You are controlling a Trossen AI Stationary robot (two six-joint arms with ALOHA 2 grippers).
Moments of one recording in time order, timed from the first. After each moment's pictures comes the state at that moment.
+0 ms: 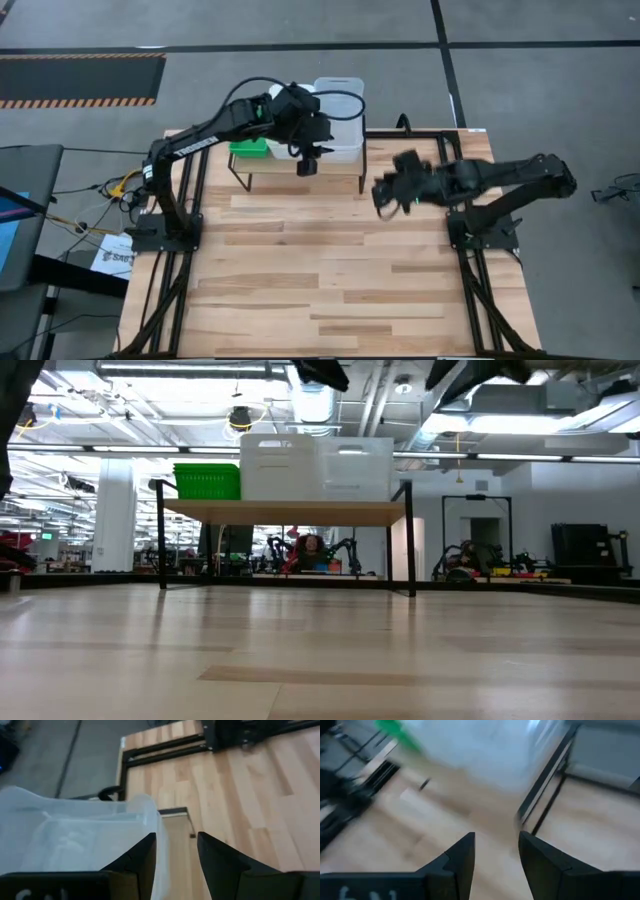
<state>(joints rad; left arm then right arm) 0.29 1.79 2.07 -0.97 0.05 0.41 0.17 1.26 1.35 -0.99 0.66 1.05</state>
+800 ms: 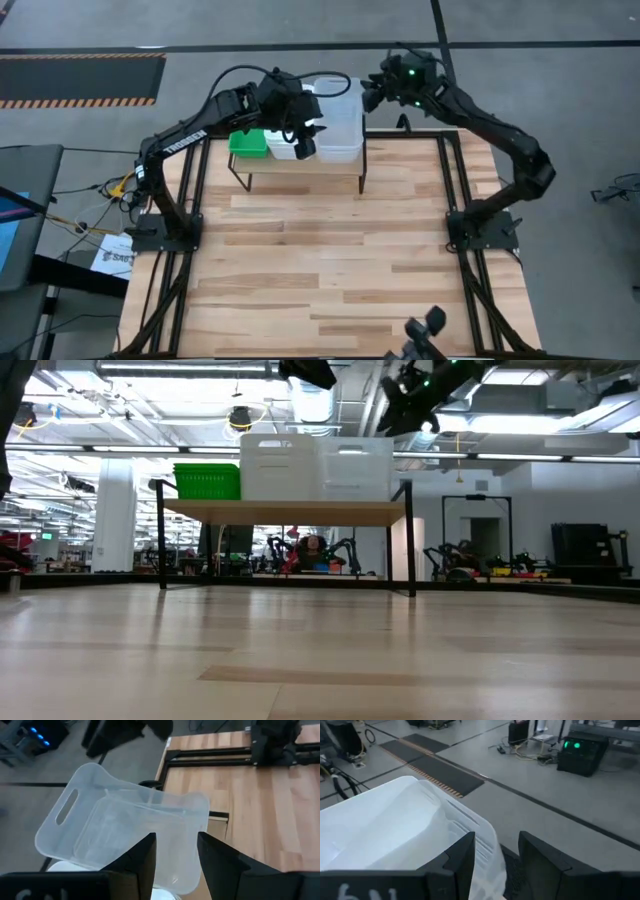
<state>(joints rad) 0.36 1.73 2.06 -0.93 -0.06 0.27 -0.73 1.46 1.47 -0.32 0.05 0.07</state>
